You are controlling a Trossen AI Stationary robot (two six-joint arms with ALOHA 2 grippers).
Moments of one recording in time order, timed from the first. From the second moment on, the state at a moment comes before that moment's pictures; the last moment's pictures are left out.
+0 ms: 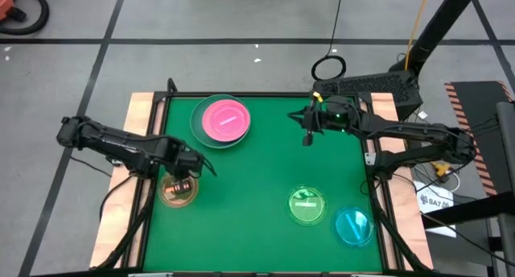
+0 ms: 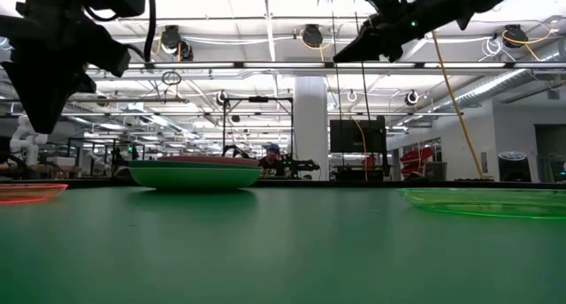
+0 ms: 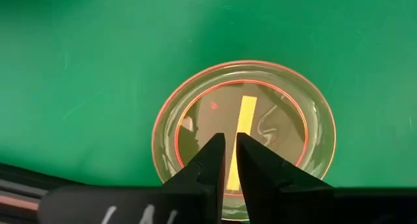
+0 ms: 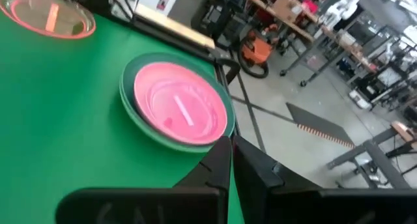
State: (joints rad) left arm -0.13 1.17 0.80 -1.17 0.05 -0.46; right arm -0.35 1.12 0.74 0.07 -0.01 -0.57
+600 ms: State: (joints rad) left arm -0.06 1.17 0.73 -1.15 0.05 -0.28; right arm -0.47 1.12 0.74 0.00 -0.16 -0.54
